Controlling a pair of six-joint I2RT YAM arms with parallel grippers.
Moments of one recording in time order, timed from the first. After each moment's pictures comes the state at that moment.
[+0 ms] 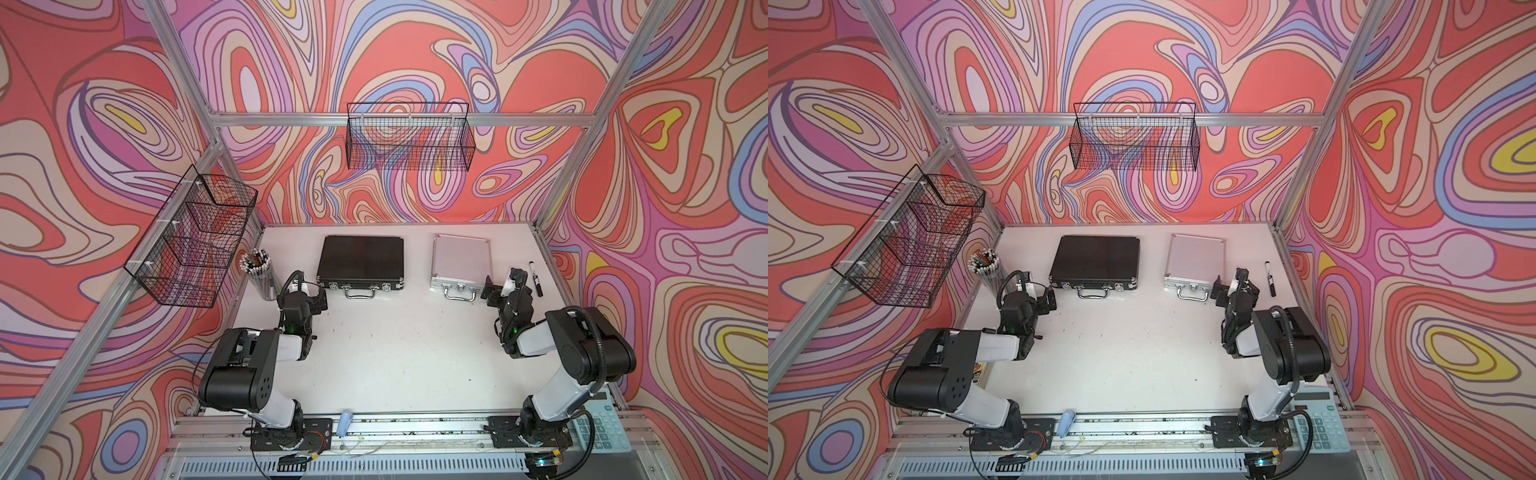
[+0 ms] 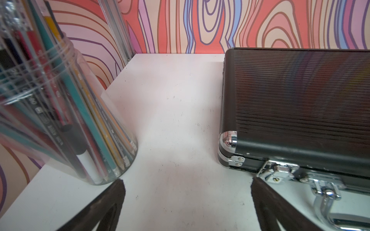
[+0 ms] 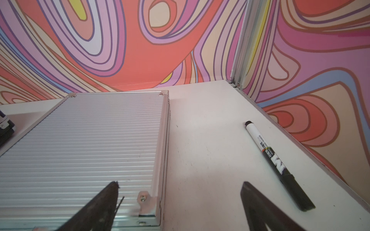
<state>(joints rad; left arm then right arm) -0.05 1.54 0.36 0.83 -0.24 -0.04 0.07 1.70 0.37 1.14 0.25 0.05</state>
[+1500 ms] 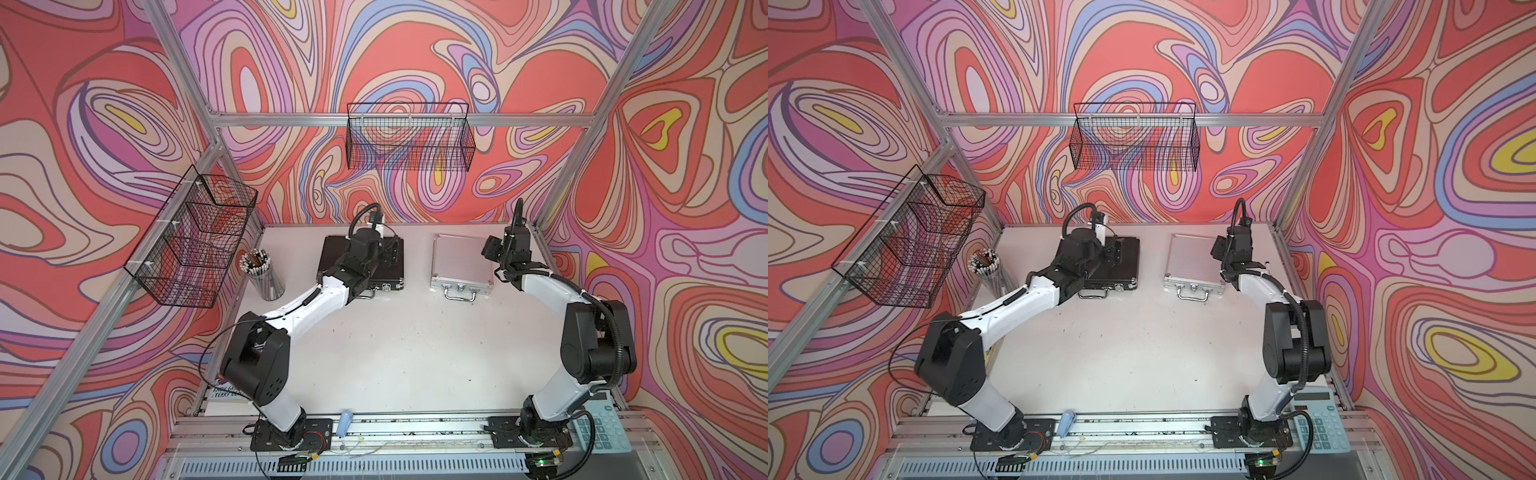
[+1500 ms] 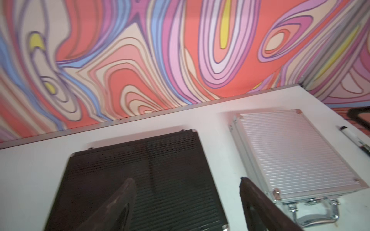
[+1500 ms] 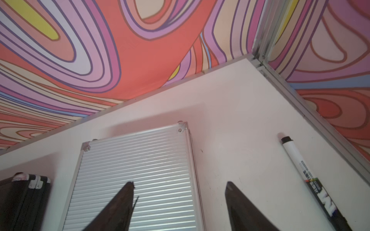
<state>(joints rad) -0.56 1.71 1.31 0.03 -0.20 -0.18 0.02 1.72 1.15 0.02 0.14 0.35</state>
